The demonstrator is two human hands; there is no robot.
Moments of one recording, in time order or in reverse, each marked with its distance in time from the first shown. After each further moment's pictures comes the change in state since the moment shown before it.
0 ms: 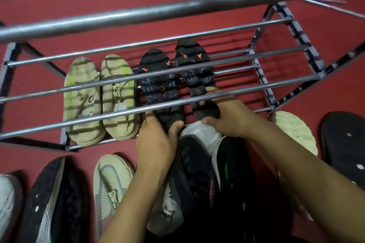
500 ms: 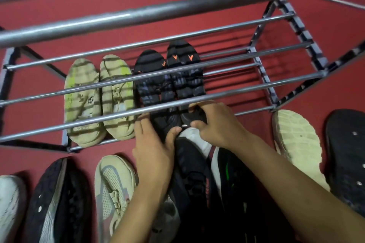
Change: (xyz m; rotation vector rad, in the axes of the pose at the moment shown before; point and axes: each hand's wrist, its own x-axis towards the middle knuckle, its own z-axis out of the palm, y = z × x) left_hand -0.015 -0.011 0.006 -0.004 0.138 0.042; right_hand -0.005 -0.019 0.031 0.037 0.165 -0.069
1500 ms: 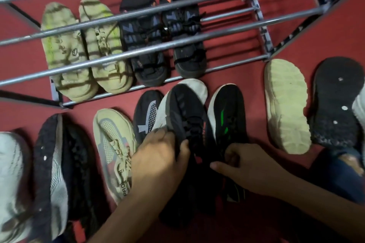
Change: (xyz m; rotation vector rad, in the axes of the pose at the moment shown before) left_hand -0.105 -0.019 -0.052 0.345 -0.372 0.338; right_hand -0.195 0.004 0.004 0.015 -0.398 0.448
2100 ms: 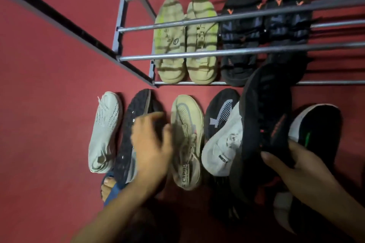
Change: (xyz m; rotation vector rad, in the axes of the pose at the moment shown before) left_hand -0.039 -0.137 -0.011 -0.252 0.483 -0.407; right_hand 0.045 -0.028 0.022 0.458 0.013 -0.161
